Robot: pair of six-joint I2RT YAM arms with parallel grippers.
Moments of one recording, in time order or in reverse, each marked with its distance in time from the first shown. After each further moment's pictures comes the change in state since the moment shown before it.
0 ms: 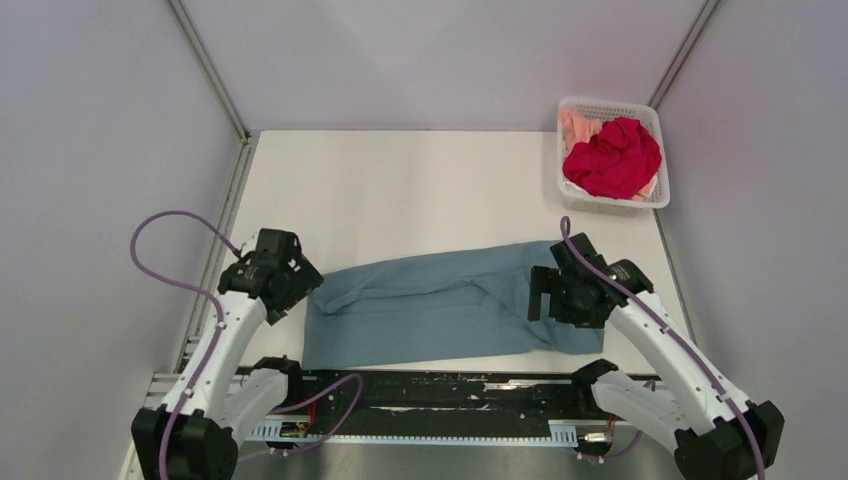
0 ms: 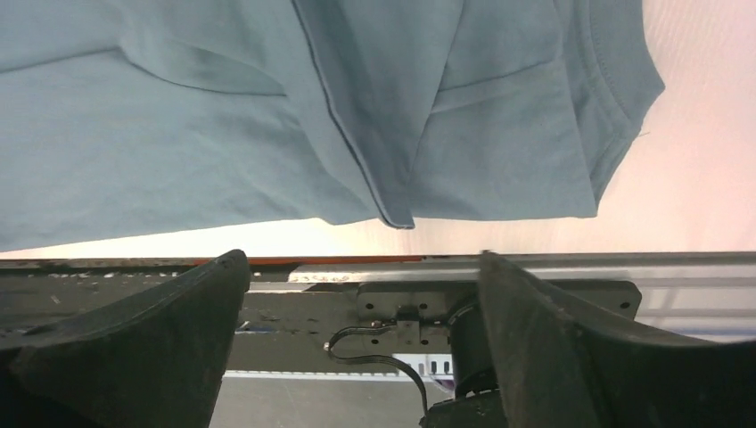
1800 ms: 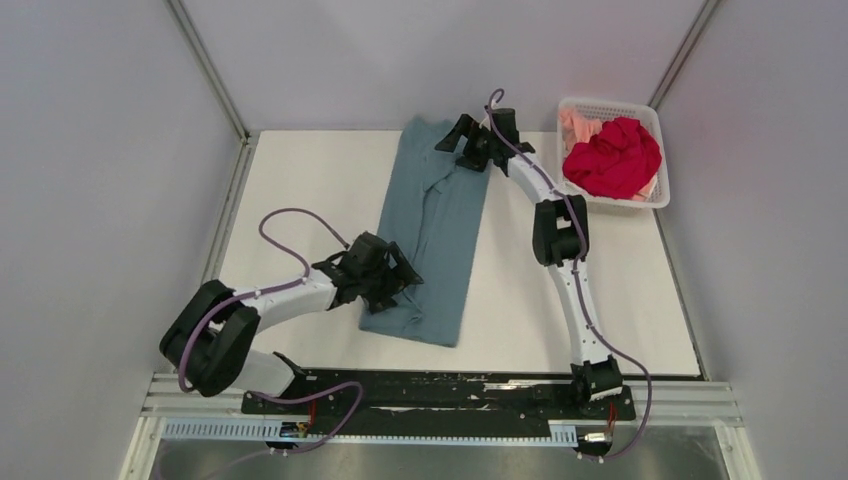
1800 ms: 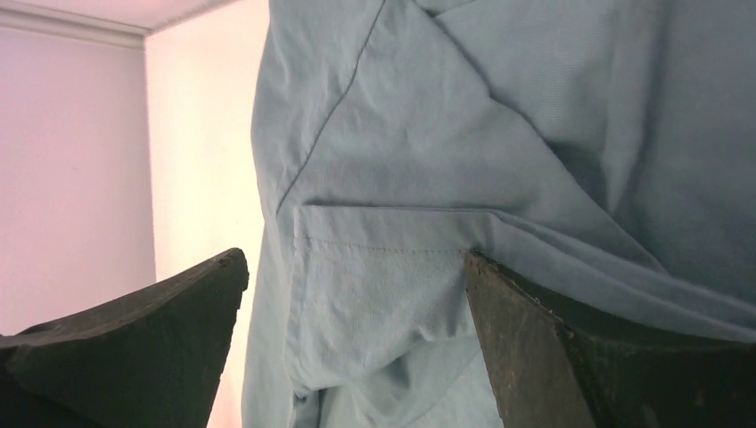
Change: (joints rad) left arm -0.499 0.416 -0.094 0.758 0.273 -0.323; right arm -0.204 1.715 1.532 0.883 -0.568 0.166
